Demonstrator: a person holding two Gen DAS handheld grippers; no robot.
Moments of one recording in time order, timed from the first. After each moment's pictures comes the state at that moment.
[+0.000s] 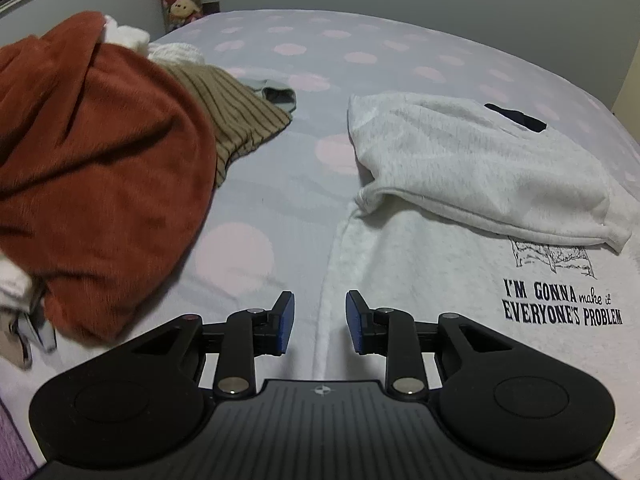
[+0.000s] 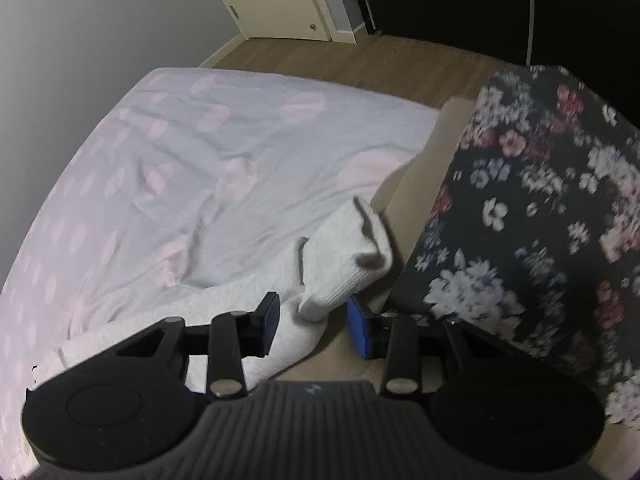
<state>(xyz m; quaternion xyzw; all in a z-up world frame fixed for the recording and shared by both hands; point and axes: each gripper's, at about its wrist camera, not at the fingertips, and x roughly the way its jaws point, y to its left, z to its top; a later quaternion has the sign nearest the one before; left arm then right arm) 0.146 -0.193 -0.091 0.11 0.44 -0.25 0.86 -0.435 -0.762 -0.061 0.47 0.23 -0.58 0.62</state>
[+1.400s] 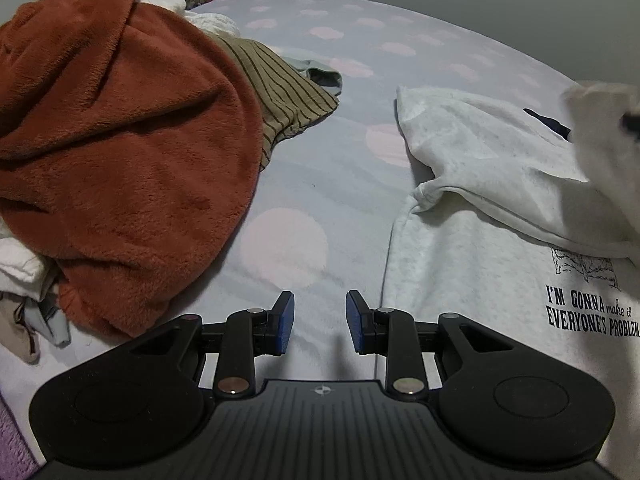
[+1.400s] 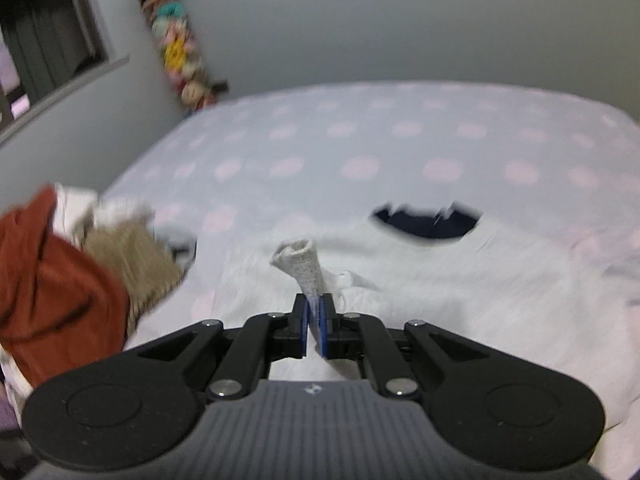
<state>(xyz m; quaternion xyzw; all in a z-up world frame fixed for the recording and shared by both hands) 0.190 -0.163 -0.105 0.09 0.46 -0.24 0.85 0.075 -0.470 -0.033 0.19 0.33 -0.18 0.91</state>
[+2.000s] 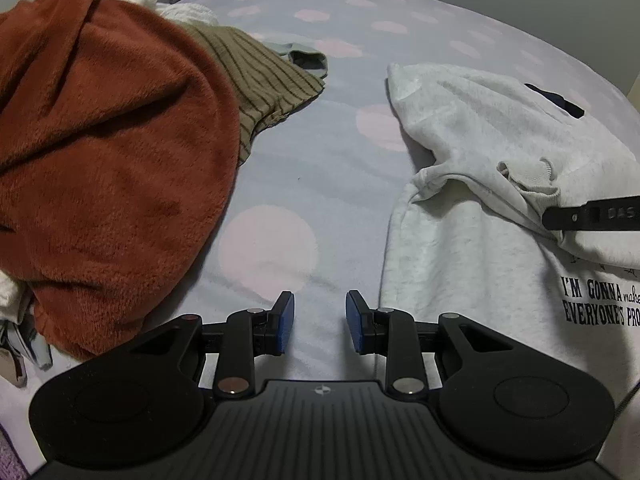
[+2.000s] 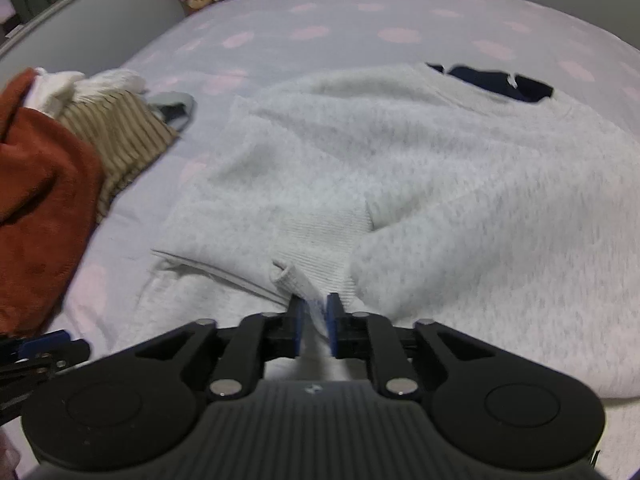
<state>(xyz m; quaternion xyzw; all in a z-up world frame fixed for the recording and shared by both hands) 0.199 -0.184 -0.120 0.13 0.47 -0.25 0.84 0.103 -0.439 -0.134 0.19 0.43 -0.14 0.87</state>
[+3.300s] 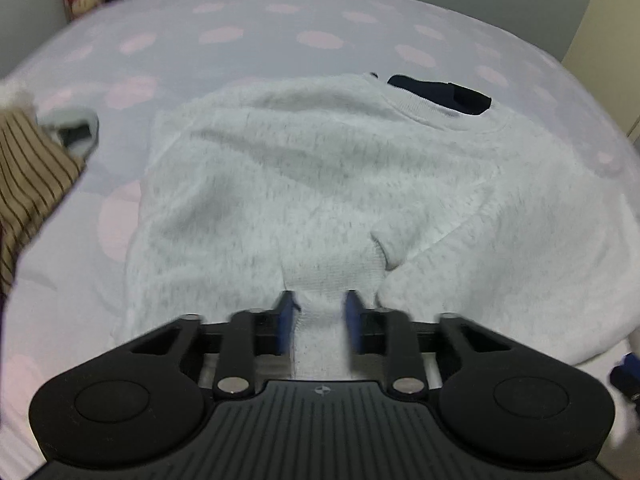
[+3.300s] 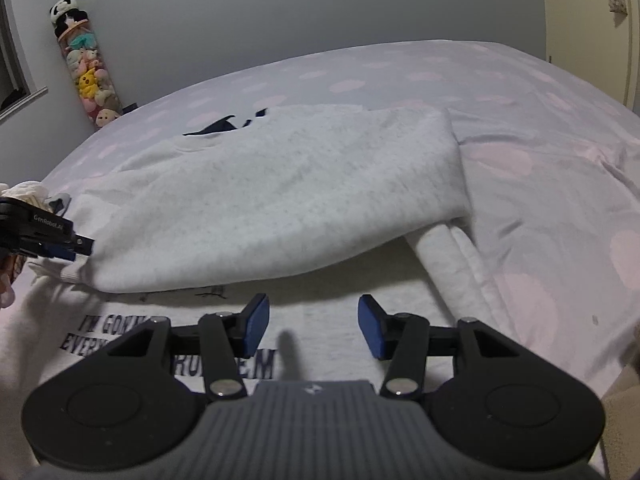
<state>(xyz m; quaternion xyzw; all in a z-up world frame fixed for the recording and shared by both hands) 0.193 -0.385 -0.136 0.16 0.45 -0.35 0.80 -0.129 -0.532 -0.165 0.22 0.29 -0.31 0.88</state>
